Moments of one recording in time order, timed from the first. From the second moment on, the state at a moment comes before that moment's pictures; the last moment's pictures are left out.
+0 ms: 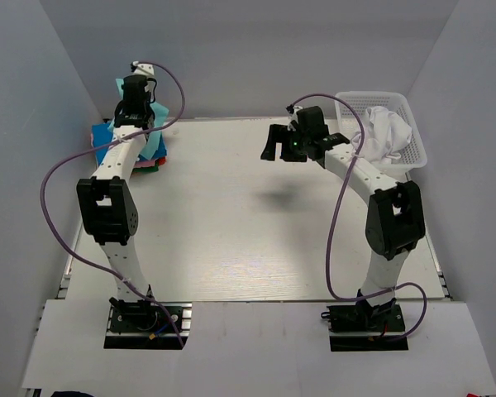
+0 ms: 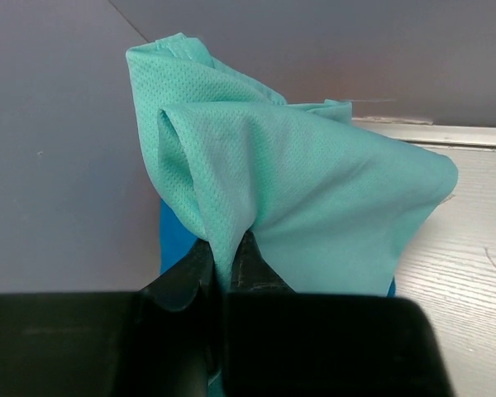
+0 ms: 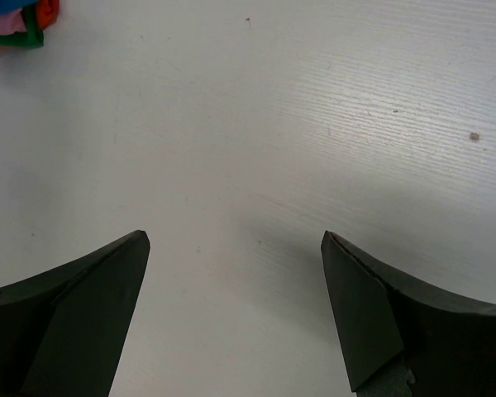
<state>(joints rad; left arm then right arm) -0.04 1.97 1.81 -0.17 -0.48 0.31 0.43 1.84 1.53 -0.38 -0.27 0.36</state>
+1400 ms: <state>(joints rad) 0.08 1.85 1.69 -0.39 -0.02 -0.24 0.42 1.76 1.52 -0.44 -0.25 0.31</state>
